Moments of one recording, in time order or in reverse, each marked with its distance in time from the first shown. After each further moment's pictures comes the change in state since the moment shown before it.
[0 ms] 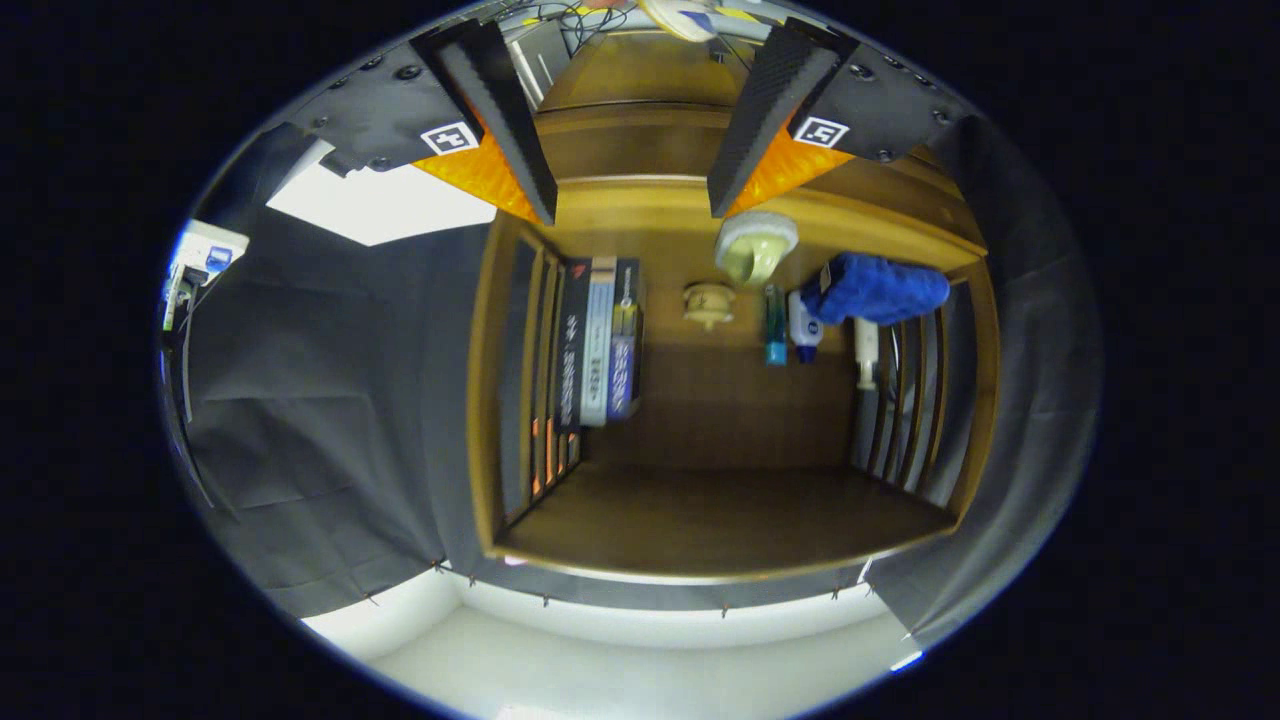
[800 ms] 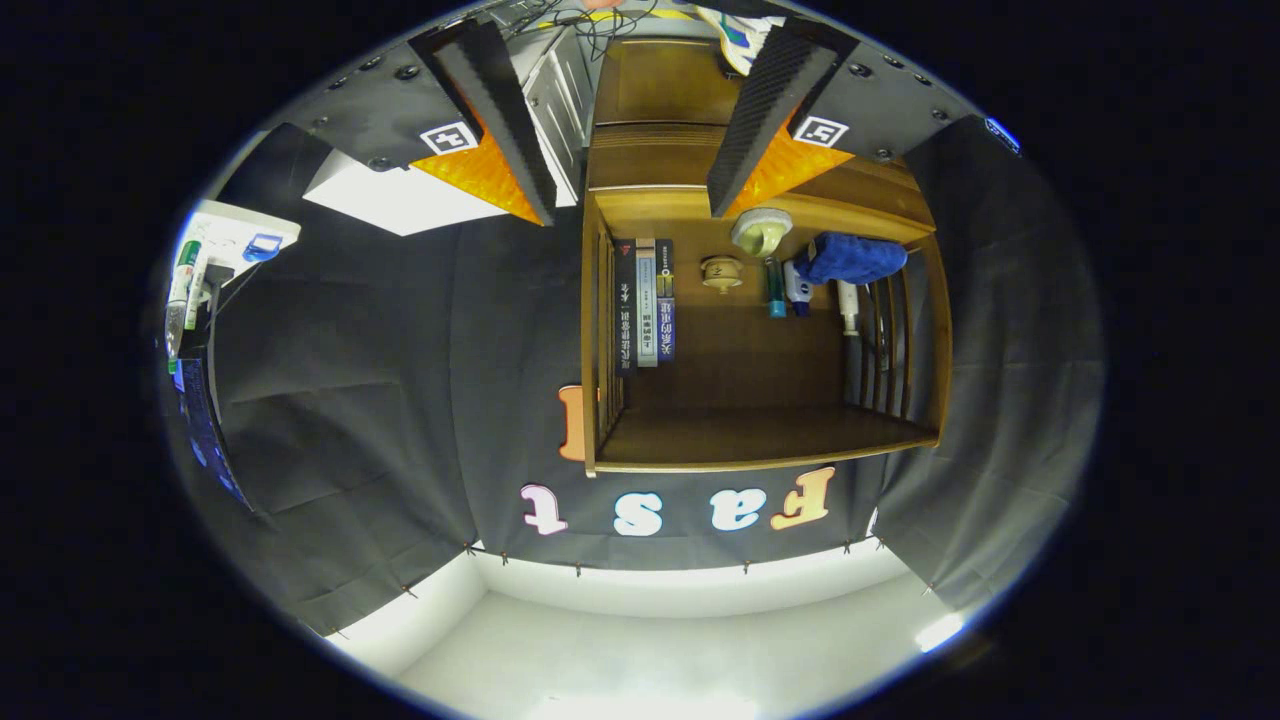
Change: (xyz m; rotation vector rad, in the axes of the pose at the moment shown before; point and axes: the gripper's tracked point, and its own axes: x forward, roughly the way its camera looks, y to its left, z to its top) arm -0.120 -0.055 0.026 0.050 -0.048 0.032
